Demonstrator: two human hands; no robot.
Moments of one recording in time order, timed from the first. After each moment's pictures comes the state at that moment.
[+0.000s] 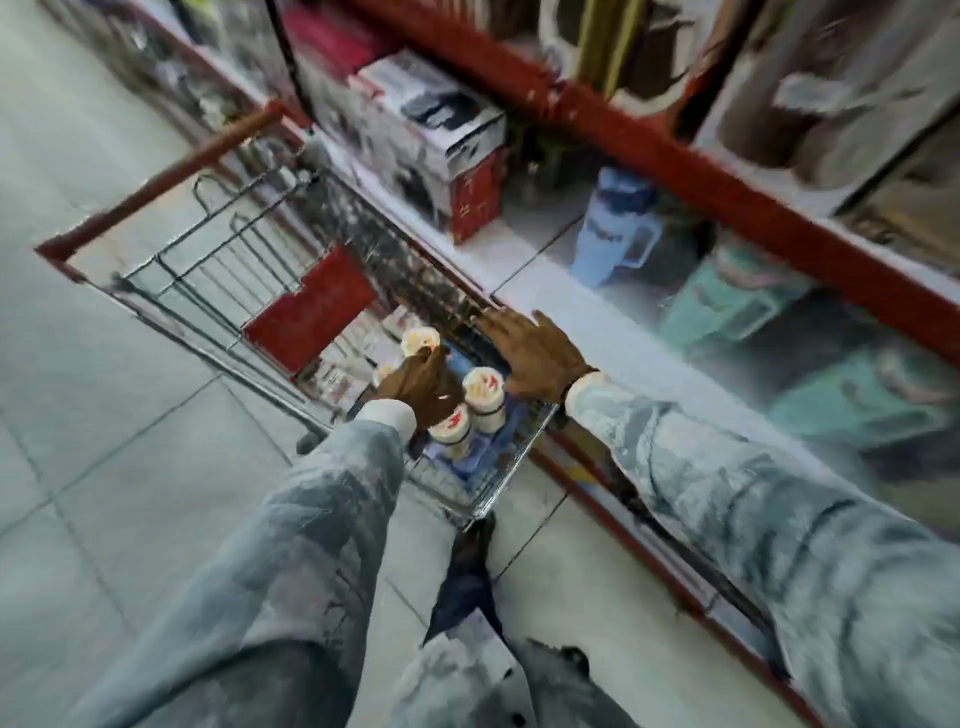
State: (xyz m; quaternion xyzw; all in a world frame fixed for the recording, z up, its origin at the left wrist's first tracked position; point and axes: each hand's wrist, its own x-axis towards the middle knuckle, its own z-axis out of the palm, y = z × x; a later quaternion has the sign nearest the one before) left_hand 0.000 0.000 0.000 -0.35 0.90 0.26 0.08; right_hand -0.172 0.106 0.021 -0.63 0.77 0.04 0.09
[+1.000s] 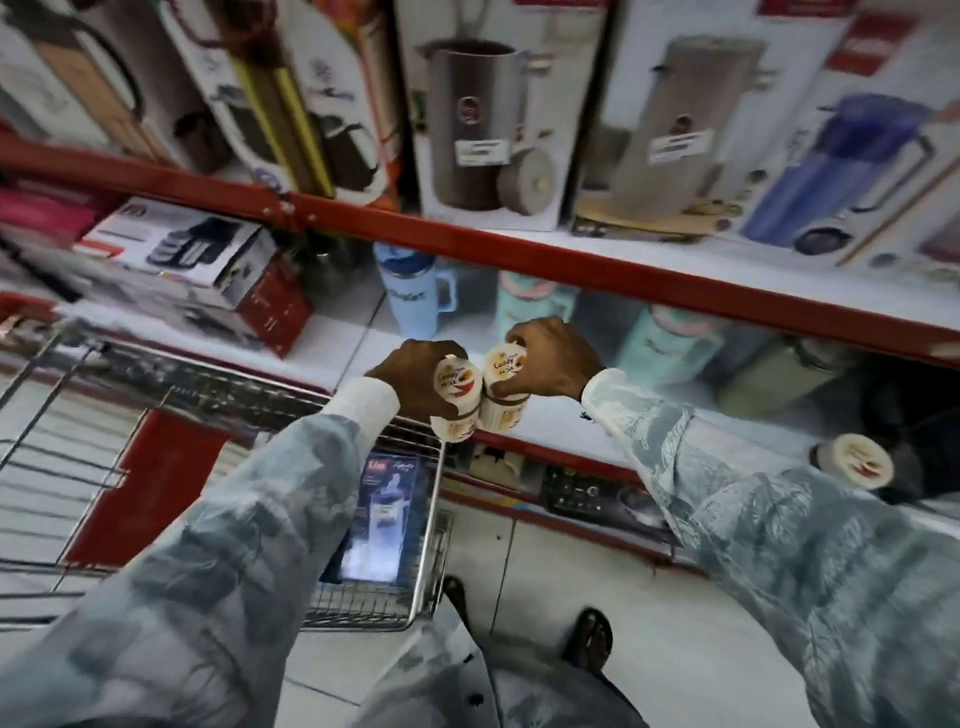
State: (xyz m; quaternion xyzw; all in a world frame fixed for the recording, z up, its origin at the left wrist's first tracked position) left_hand -0.210 0.055 0.084 -0.06 0.95 0.25 0.16; right_hand -0.294 0.255 0.088 -0.27 0.94 -0.16 0.15
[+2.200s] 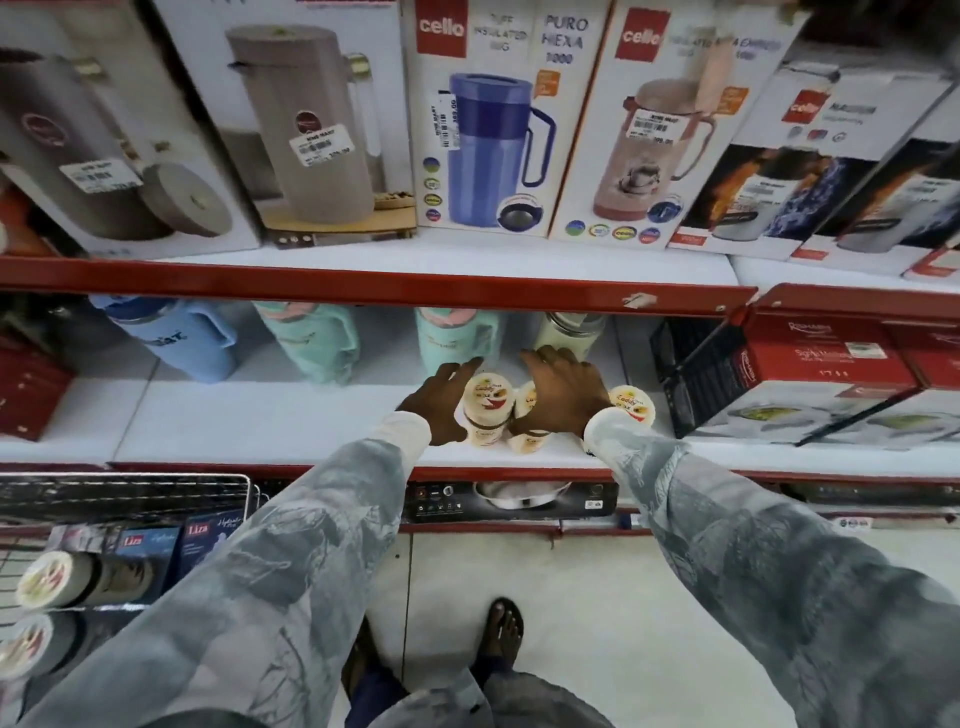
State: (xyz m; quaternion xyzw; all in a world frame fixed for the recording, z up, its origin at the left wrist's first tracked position) left_hand -0.302 0.347 0.016 0.08 0.94 0.24 0.24; right_hand -0.314 0.550 0.058 -0.13 0.98 -0.04 0.15
